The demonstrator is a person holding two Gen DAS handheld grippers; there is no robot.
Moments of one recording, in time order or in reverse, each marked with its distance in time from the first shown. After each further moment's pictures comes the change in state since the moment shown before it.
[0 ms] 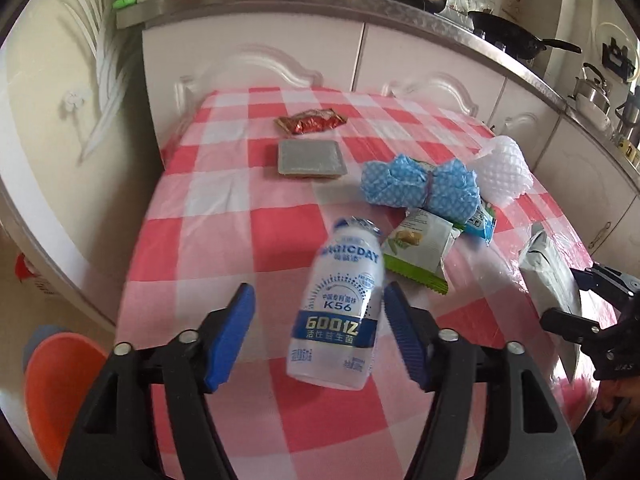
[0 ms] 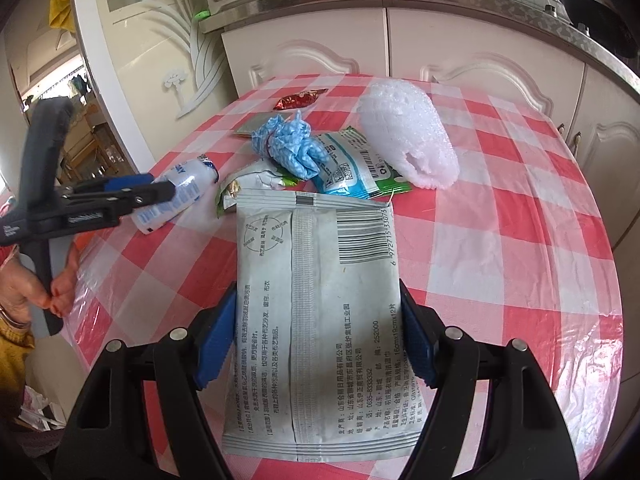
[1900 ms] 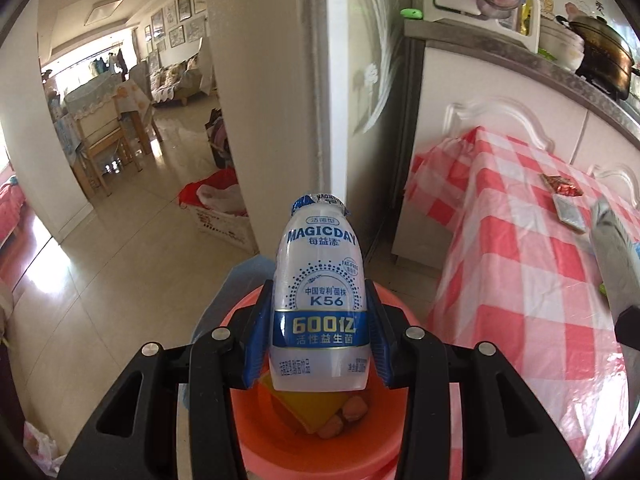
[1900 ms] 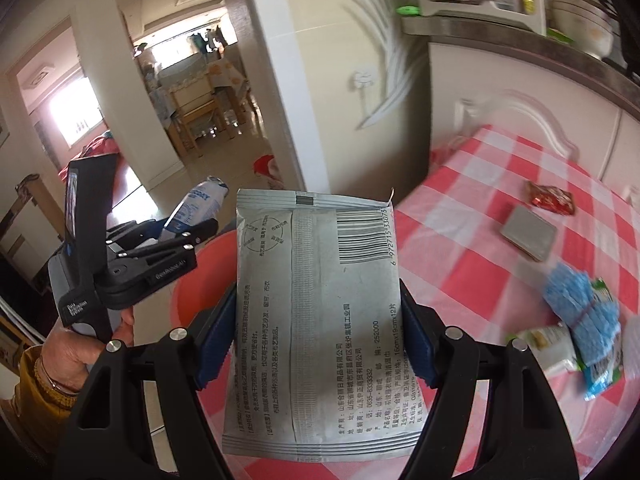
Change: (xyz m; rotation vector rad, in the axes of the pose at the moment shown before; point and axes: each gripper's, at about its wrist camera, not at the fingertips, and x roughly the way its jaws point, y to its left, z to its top) left arm -0.126 0.168 -0.074 -0.370 -0.093 0.593; right arm 0.055 0.220 0.097 -0.310 0.029 0.368
